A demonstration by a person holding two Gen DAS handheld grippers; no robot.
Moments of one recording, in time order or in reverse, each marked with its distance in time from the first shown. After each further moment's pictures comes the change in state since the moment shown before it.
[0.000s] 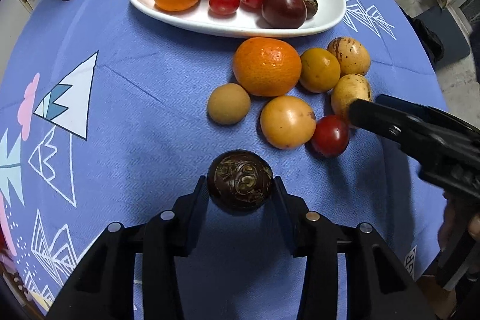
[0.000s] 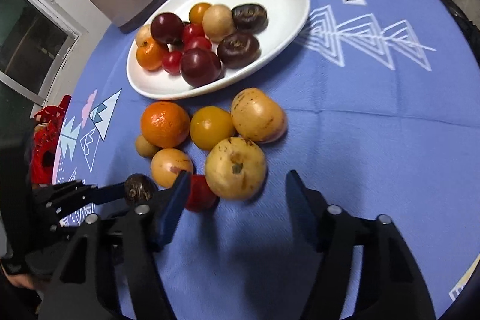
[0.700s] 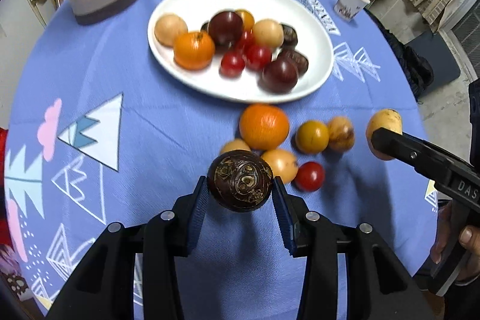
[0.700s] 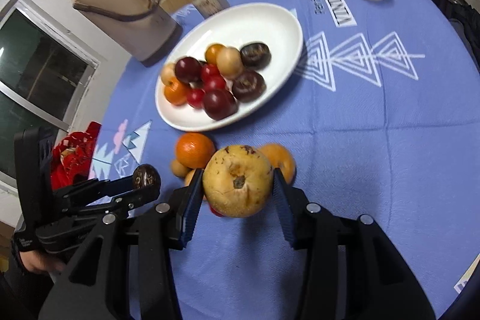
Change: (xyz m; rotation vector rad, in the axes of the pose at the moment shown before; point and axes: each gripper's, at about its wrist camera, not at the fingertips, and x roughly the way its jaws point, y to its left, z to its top) left arm -0.060 0.012 0.017 -0.033 -0.130 -0.034; right arm -0.068 -0.010 0.005 0.049 -0.122 0.123
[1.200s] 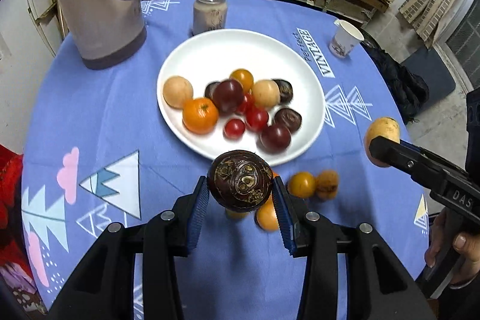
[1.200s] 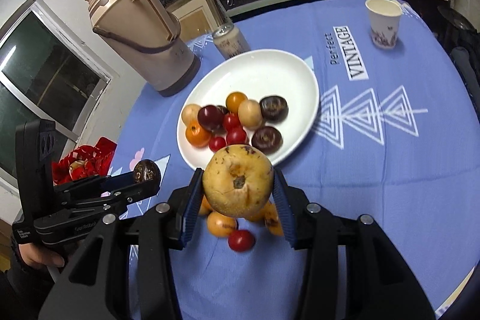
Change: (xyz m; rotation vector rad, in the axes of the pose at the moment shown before) left arm -0.032 -0.001 0.050 0.009 -0.101 0.006; right arm -0.019 0.017 0.045 -0.044 -0.098 0.022
